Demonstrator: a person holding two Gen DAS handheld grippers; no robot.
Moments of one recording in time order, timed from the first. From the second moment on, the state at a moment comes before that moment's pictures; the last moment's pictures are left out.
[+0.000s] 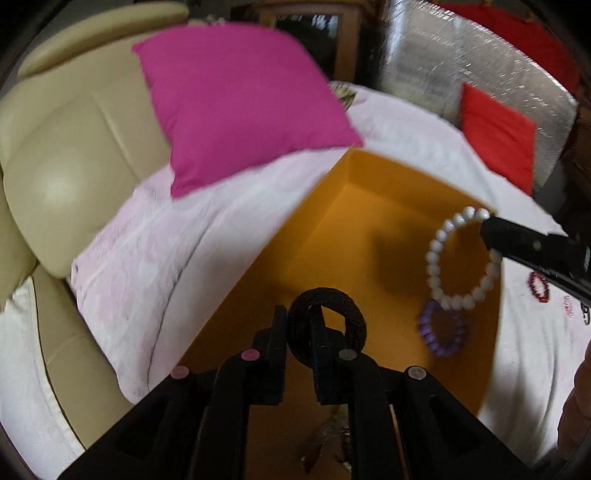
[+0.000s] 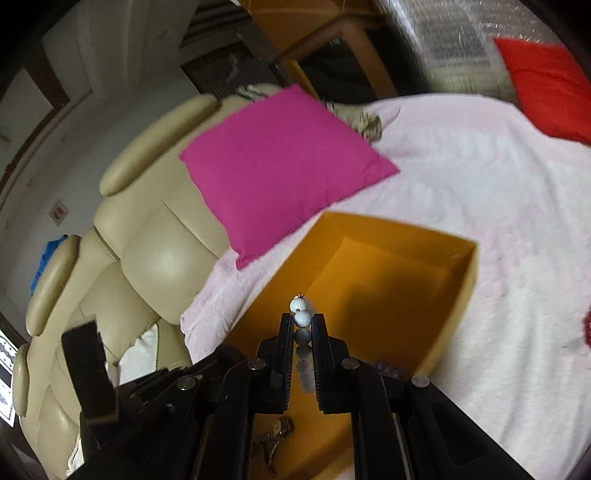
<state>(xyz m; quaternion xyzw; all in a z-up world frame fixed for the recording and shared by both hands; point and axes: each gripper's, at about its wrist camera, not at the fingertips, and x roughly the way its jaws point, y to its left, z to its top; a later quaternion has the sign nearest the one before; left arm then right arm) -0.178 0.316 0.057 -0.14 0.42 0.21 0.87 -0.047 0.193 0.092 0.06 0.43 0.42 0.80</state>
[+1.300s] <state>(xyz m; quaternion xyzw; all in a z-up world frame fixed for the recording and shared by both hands) -0.032 0.019 0.104 0.00 0.37 0.03 0.93 -0.016 -0.322 0.093 0.34 0.39 0.09 0.85</state>
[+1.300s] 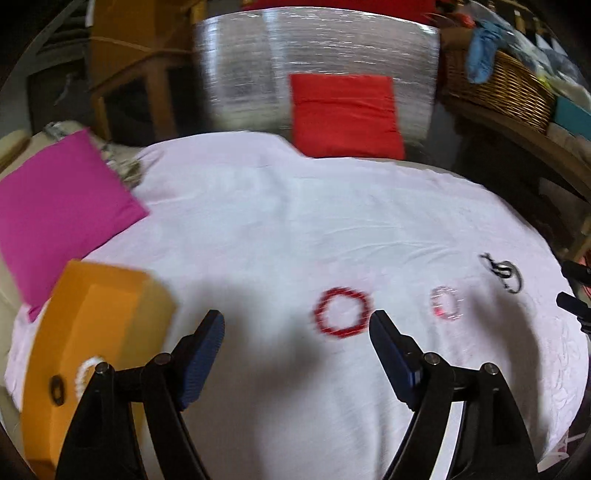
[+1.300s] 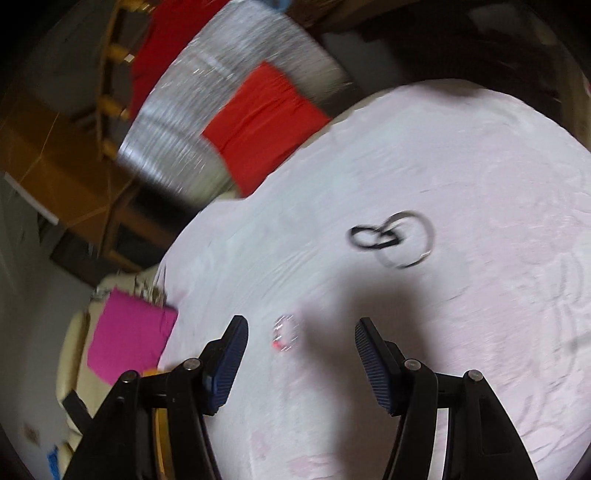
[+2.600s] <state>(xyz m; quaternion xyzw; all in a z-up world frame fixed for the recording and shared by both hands) 0.019 -0.053 0.045 0.02 0.42 -0.07 0.91 0.050 -0.376 0.046 0.33 0.42 -0.07 0.84</state>
